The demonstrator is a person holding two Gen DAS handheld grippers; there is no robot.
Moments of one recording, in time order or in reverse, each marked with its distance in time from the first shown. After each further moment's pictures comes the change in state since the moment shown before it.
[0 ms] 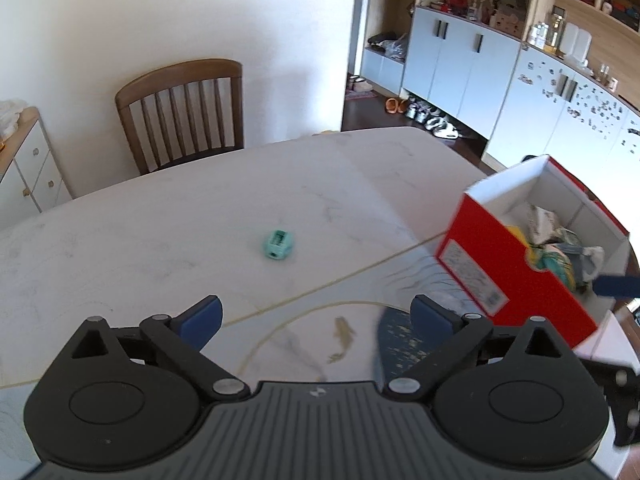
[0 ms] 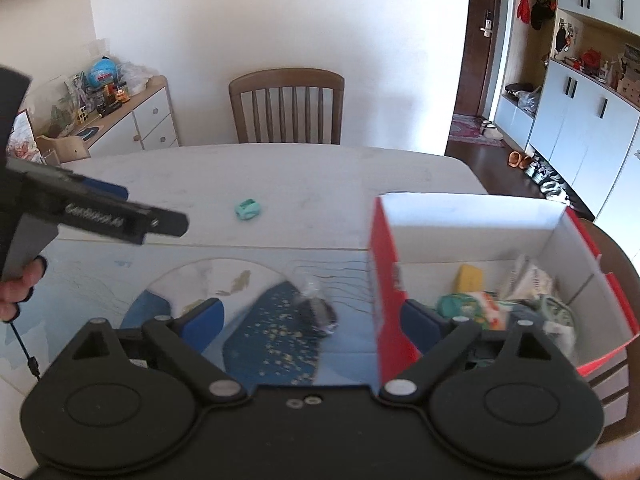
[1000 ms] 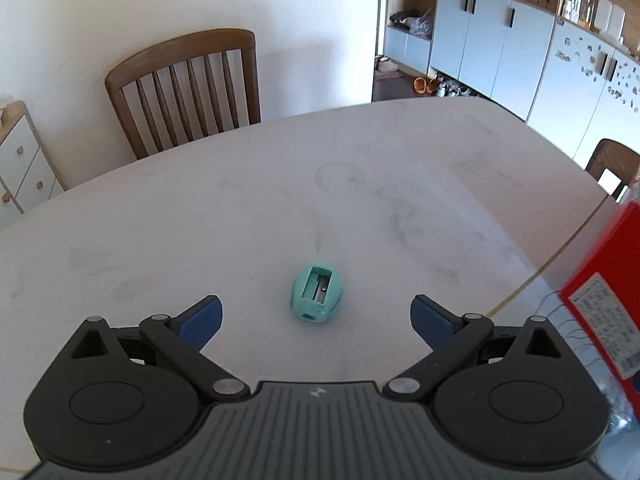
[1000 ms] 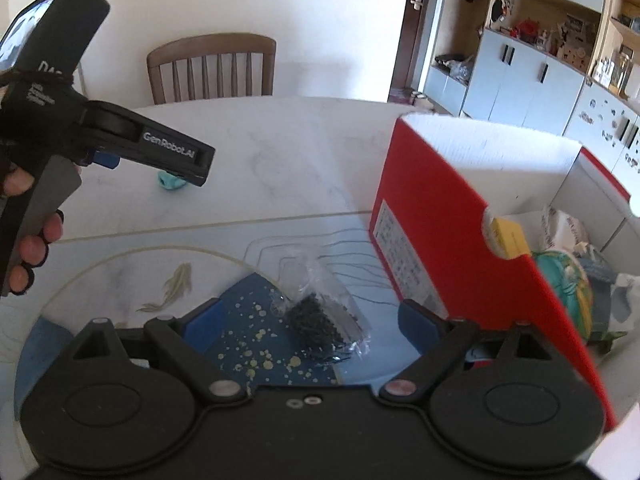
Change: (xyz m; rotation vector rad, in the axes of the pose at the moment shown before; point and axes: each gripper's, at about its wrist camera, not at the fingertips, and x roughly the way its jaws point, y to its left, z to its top) left arm 0.160 0.025 0.025 0.025 0.047 0.071; right arm 0.128 0.032 -0.021 0.117 0.048 -0.244
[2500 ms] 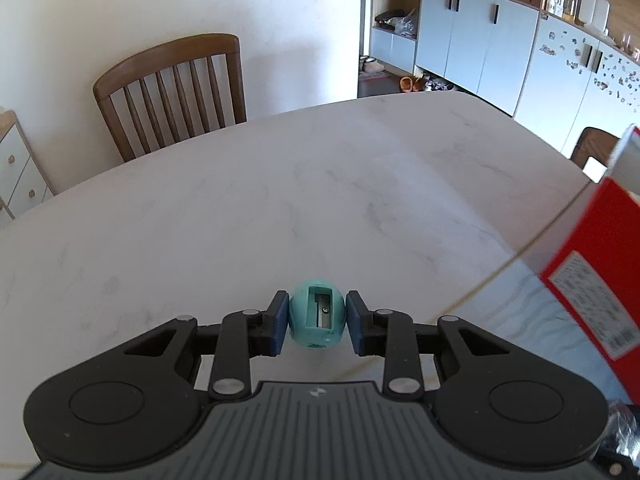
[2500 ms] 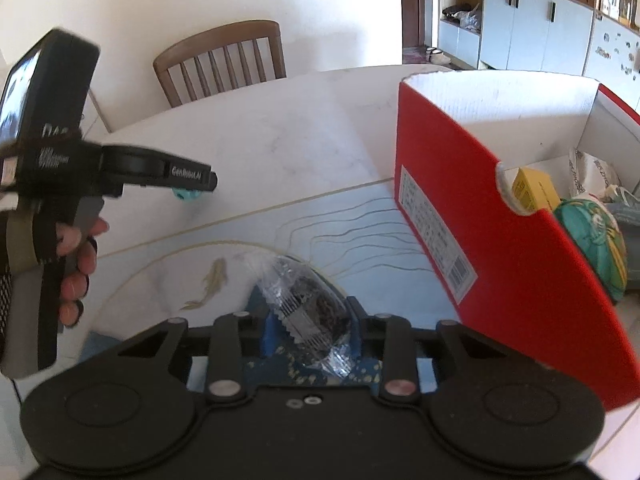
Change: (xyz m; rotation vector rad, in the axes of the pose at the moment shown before) left arm -0.014 -0.012 -0.012 0.029 -0.012 -0.025; right arm -0.009 -0.018 0.004 0.146 0.088 0.156
